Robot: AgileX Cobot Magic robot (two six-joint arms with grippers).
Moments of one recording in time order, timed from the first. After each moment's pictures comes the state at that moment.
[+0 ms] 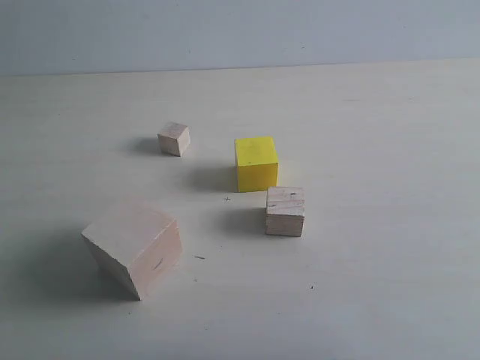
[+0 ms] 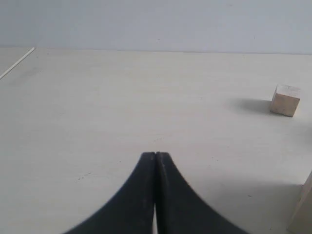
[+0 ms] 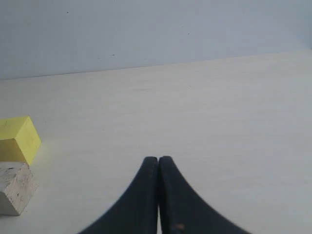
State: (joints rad) left arm 0.04 0.01 0.00 -0.02 0.37 0.03; right arm -0.01 0.01 -0.01 0.16 0.35 -0.08
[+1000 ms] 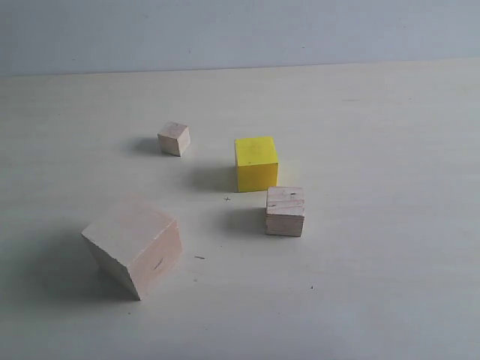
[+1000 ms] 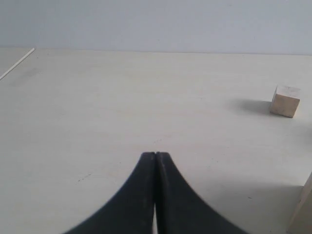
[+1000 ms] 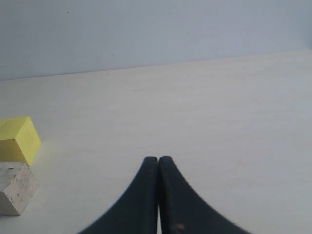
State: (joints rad) left arm 0.04 0.01 0.00 -0.02 0.37 0.03; right arm -0.01 0.01 -0.01 0.16 0.35 -0.08
